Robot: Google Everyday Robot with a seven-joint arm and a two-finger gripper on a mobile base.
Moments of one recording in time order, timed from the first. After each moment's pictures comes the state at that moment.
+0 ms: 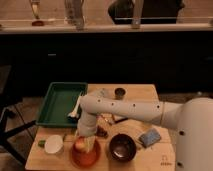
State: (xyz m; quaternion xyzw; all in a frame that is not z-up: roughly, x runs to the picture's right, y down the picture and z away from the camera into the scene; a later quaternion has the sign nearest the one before) arm -0.116 0.272 0.715 -0.41 -0.35 -0.30 0.78
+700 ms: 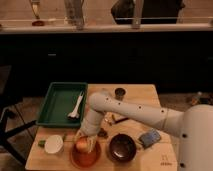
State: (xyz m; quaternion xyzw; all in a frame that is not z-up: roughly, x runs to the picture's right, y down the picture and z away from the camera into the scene) arm -0.114 0.276 0.717 -0.41 -0.44 -0.32 0.74
